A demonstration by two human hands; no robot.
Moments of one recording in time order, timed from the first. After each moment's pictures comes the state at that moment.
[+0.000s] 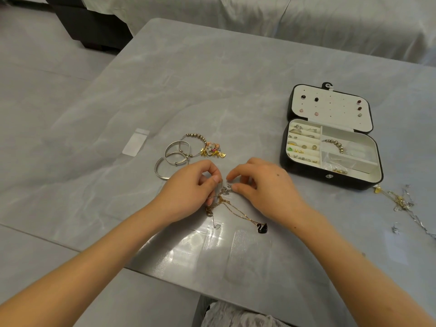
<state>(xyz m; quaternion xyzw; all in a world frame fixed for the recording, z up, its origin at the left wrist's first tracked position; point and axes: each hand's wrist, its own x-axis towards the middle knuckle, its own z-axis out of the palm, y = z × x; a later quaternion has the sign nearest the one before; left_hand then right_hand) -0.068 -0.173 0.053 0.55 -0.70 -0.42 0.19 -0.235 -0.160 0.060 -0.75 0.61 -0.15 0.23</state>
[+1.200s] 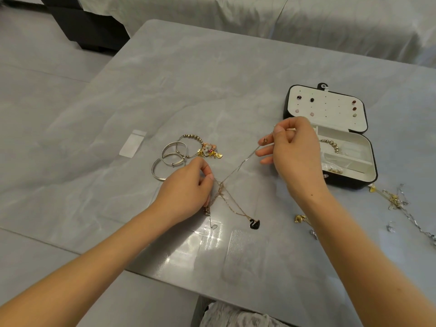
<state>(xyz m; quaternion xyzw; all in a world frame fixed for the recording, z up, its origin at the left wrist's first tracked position) -0.074 -0.172 0.056 0.60 -0.71 -0.34 0.14 -0.247 -0.181 0.088 -0.44 0.67 -0.48 0.35</state>
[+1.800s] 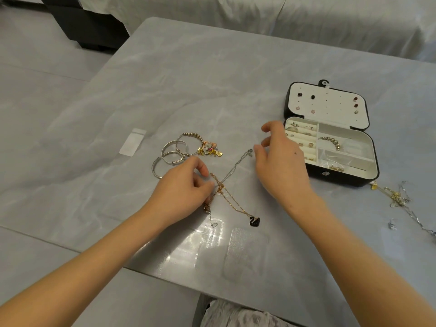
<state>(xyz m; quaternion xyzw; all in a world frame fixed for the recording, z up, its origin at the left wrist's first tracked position) -0.065 -0.167 0.060 0.61 -0.68 -0.37 0.15 -0.239 -0.175 0.073 -0.61 0.72 -0.28 0.20</state>
